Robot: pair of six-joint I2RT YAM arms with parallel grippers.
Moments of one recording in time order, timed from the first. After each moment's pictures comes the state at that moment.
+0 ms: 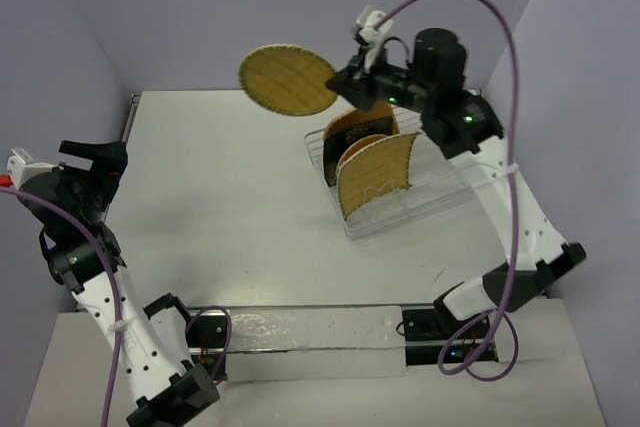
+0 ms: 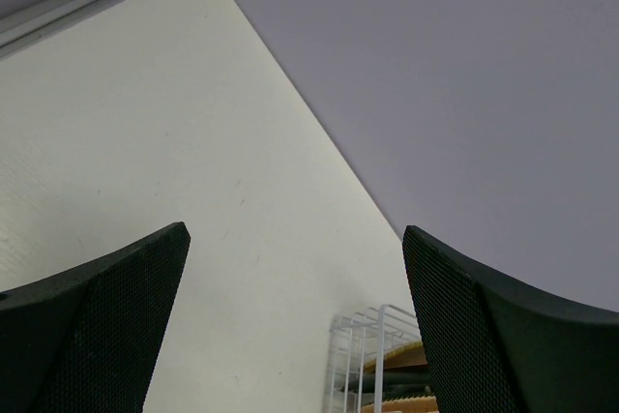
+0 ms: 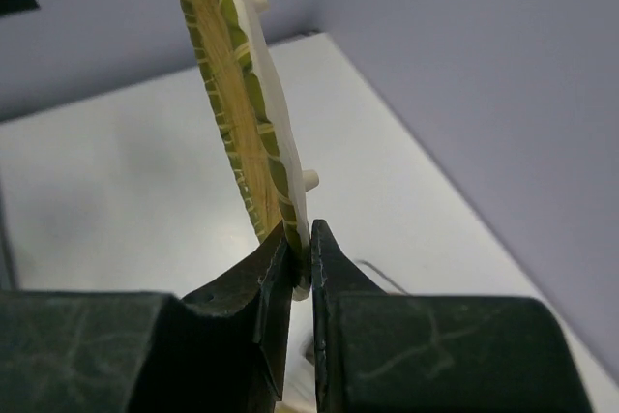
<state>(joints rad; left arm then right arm) 0.58 0.69 1.00 -0.52 0.28 -0.81 0.54 1.48 1.86 -0.50 -0.47 -0.16</state>
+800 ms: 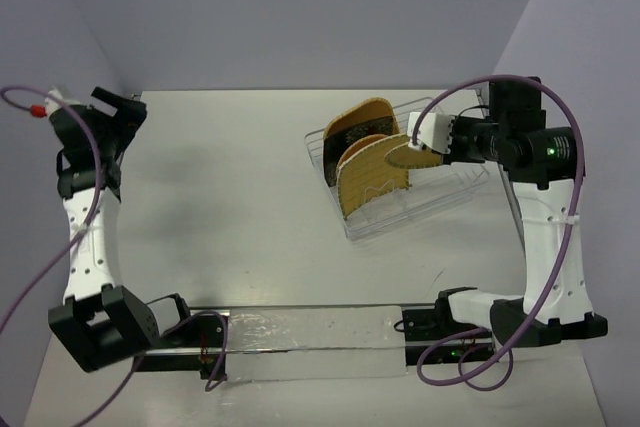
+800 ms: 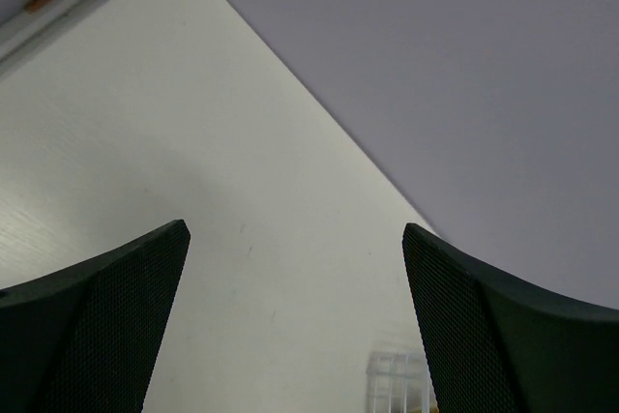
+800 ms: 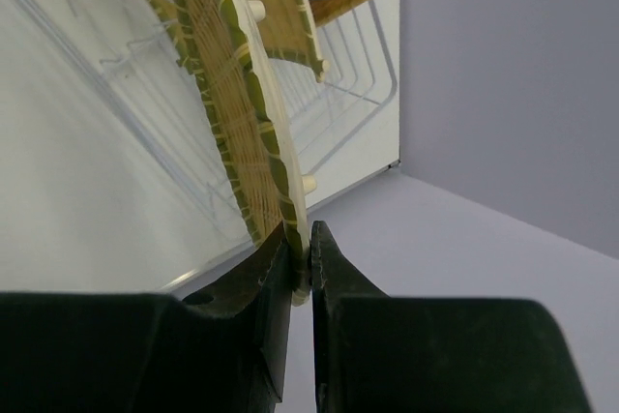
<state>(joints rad) 0.34 1.15 1.10 -0.23 0.11 -0.73 0.11 1.22 1.82 -1.36 -0.27 -1.35</state>
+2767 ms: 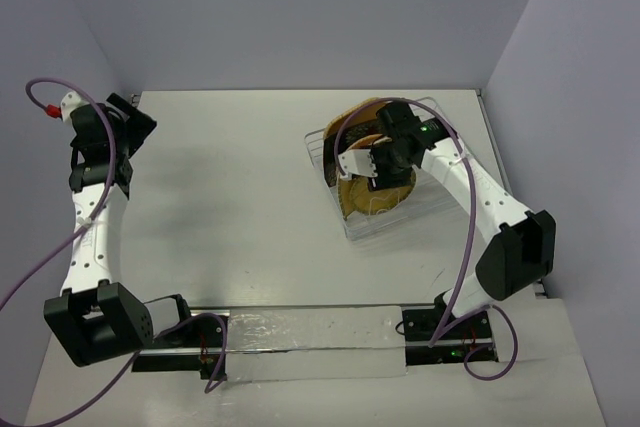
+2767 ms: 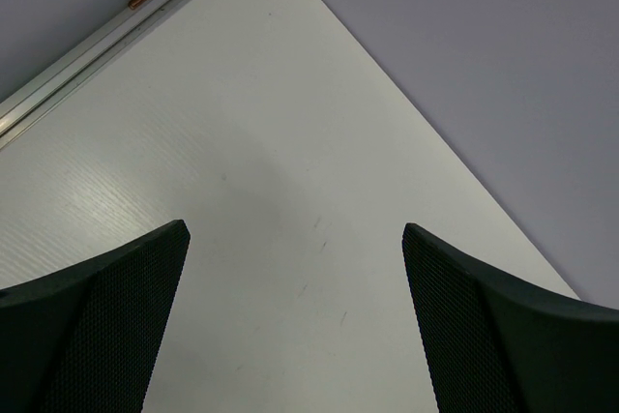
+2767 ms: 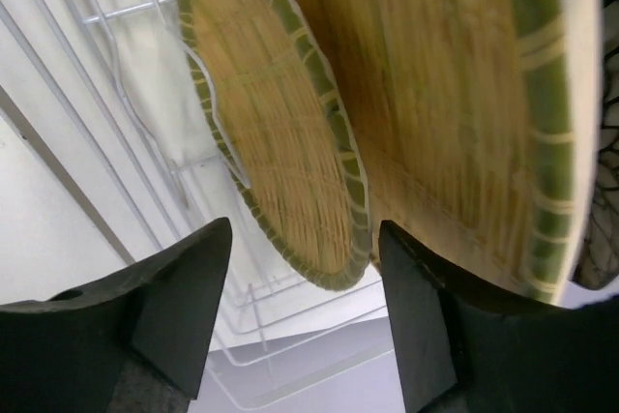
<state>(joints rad) 0.22 1.21 1.12 -0.31 -0.12 -0.62 0.43 1.51 1.41 -1.05 -0.12 -1.35</state>
